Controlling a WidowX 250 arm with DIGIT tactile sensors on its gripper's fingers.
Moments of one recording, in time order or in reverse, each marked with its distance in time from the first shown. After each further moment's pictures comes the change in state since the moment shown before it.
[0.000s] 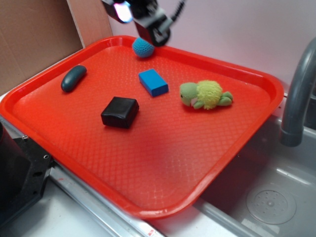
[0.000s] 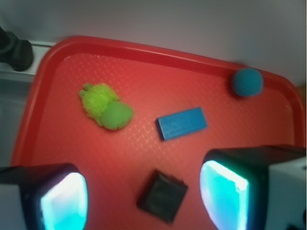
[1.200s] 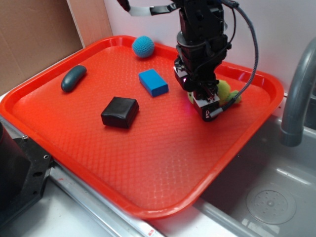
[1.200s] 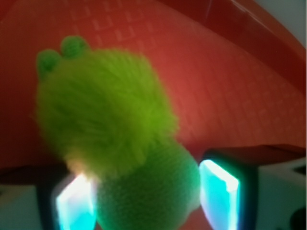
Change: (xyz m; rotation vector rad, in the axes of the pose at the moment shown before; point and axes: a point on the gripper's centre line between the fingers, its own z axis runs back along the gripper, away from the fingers) arm 0.030 -0.030 -0.129 0.017 0.091 -0.260
